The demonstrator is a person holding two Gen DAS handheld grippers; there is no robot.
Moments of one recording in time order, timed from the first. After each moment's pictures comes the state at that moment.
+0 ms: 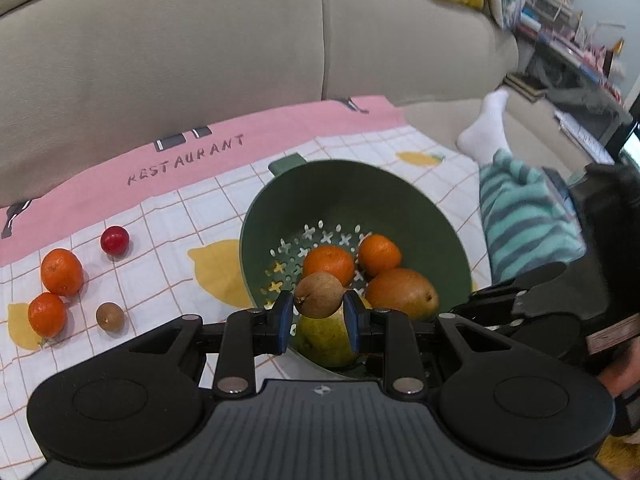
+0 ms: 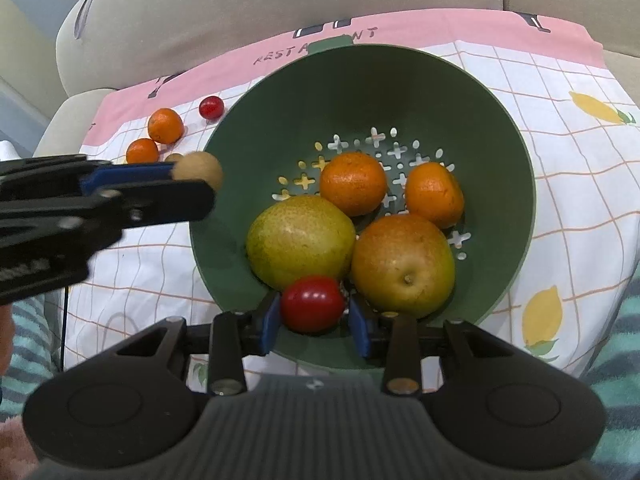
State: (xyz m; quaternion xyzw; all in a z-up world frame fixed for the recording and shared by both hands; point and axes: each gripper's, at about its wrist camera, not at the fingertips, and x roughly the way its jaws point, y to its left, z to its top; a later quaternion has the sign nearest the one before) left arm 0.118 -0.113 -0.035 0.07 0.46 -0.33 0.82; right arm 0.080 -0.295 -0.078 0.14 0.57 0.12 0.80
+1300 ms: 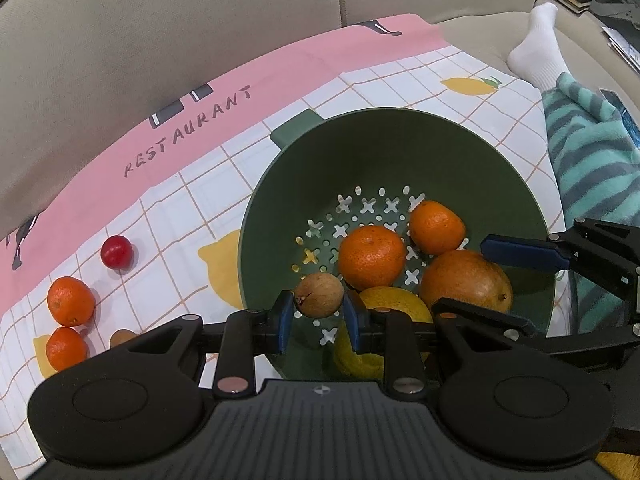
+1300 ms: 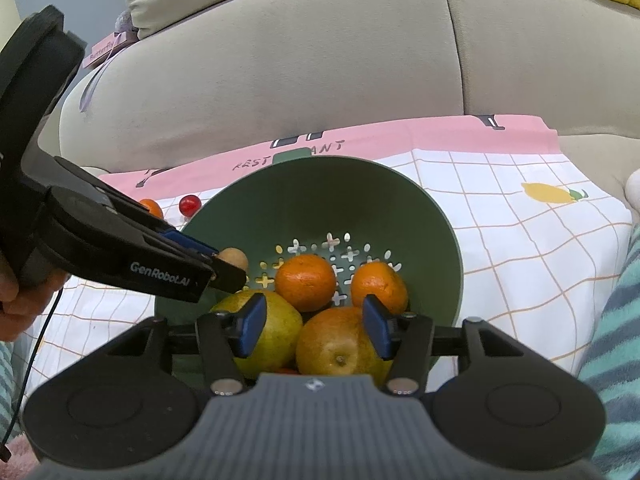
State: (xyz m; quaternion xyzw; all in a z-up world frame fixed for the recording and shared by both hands) left arm 0.161 -0.166 -0.070 0.20 0.53 -0.27 0.78; right arm 0.059 -0.314 -0.071 0.12 0.42 0.07 0.90
